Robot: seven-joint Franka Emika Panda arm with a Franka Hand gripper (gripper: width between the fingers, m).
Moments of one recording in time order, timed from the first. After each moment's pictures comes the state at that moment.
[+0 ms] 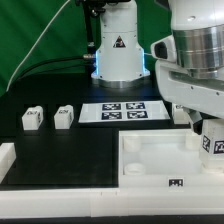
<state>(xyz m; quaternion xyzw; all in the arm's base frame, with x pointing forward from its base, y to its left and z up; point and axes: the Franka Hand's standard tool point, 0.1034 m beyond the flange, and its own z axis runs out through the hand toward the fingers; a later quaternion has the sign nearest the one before) 0.600 0.124 0.071 -0.88 0.46 0.04 0.07</state>
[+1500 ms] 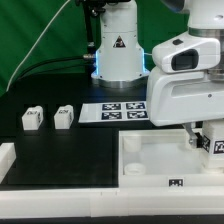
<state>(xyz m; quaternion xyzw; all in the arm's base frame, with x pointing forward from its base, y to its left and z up) 0.599 0.127 0.064 -1.00 -0.04 0.00 0.03</state>
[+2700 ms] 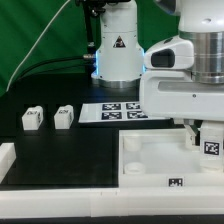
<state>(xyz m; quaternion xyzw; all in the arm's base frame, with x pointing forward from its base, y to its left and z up) 0.600 0.117 0.062 -0.97 0.26 0.02 0.03</state>
